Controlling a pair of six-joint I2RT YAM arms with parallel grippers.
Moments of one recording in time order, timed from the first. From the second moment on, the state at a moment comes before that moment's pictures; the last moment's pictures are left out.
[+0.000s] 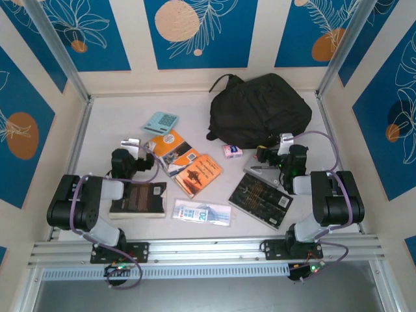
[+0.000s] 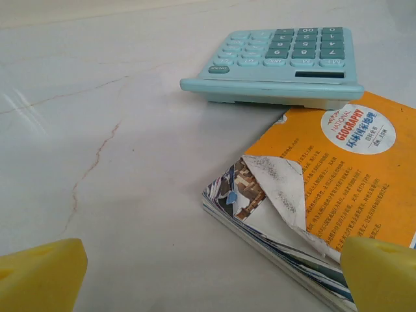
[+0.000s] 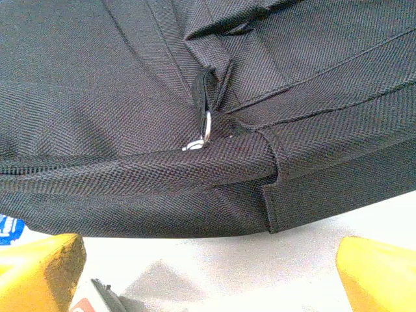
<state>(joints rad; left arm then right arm) -0.08 1.54 0.39 0.73 -0.04 0.06 -0.01 1.54 0.39 0.74 -0.23 0.07</state>
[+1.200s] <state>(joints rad) -0.08 1.54 0.39 0.73 -0.04 0.06 0.00 1.54 0.39 0.74 -0.23 0.07</state>
